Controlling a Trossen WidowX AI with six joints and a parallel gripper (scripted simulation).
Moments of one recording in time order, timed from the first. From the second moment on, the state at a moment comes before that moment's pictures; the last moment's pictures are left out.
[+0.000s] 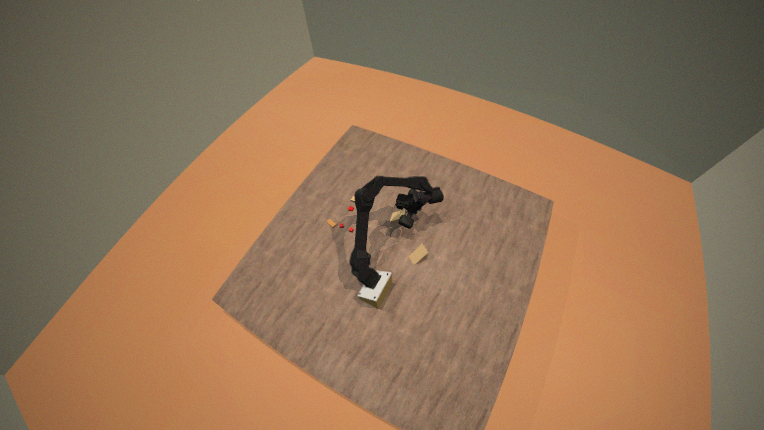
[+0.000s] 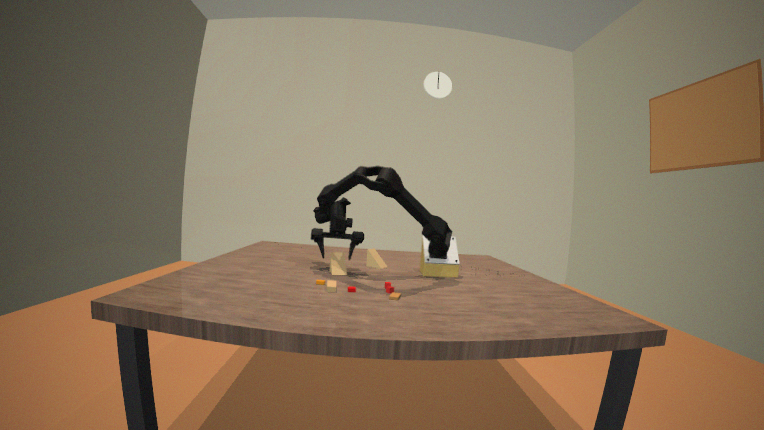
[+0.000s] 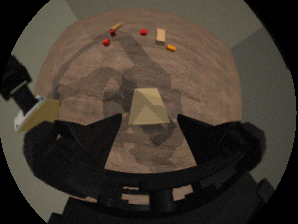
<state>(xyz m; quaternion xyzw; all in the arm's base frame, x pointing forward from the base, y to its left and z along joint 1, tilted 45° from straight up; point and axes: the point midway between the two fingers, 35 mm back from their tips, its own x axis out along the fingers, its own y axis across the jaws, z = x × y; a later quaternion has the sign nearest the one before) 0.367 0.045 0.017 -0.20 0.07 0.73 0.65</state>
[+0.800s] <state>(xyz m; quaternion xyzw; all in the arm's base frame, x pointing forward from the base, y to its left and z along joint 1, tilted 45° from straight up) 0.359 0.079 0.004 -0.20 0.05 0.75 0.63</state>
